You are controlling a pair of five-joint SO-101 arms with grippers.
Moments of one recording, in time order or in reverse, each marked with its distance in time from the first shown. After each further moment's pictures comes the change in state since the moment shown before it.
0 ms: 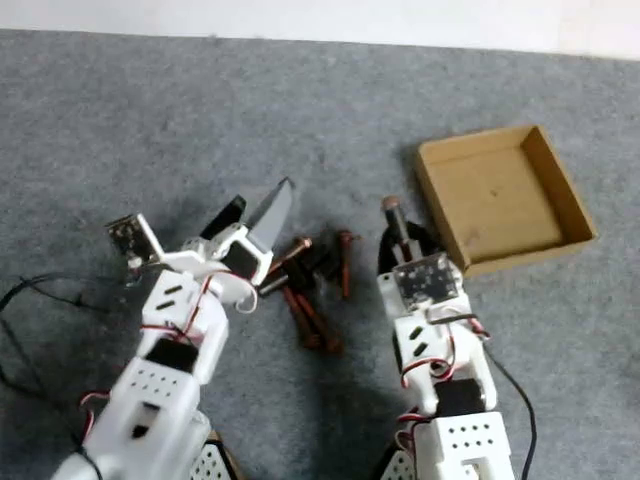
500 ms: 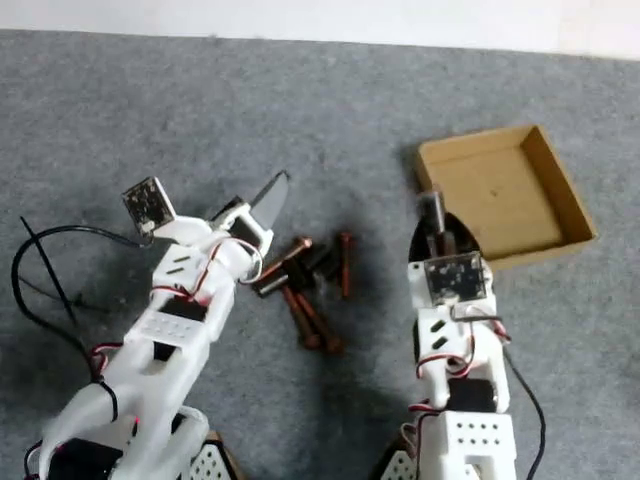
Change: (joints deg) left arm -2.5 24.3 -12.9 0.0 1.8; right arm 8.0 2.5 -1.9 -3.9 0.0
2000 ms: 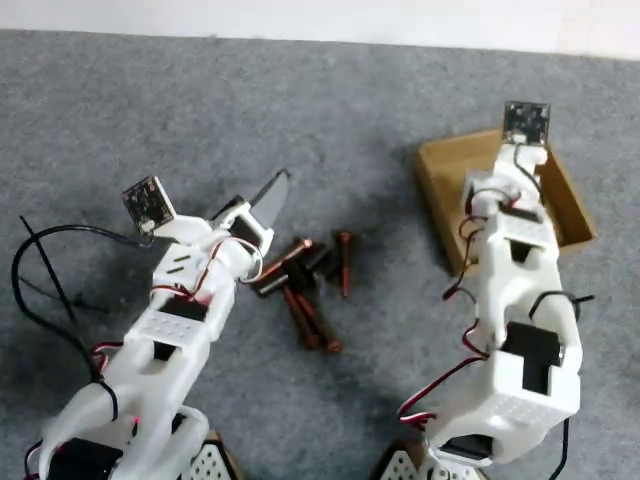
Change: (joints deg) left arm 0.0 0.0 -0.1 0.0 0.3; right arm 12.9 90.4 -69.6 12.3 -12.0
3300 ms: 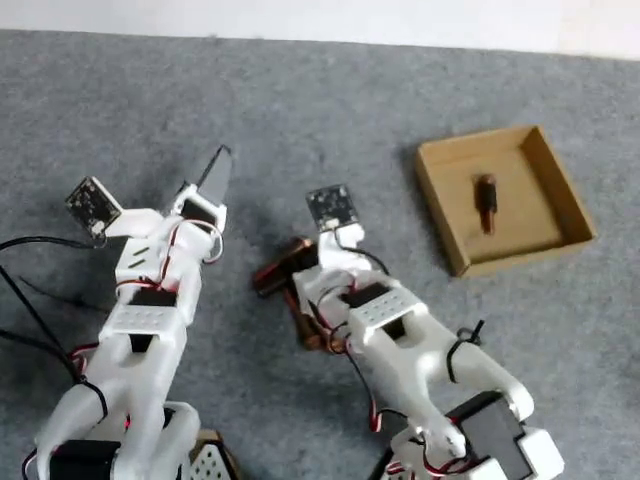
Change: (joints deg) left arm -11.7 0.9 -2.5 0.0 3.7; right arm -45.6 -19.3 32.7 1.0 -15.6
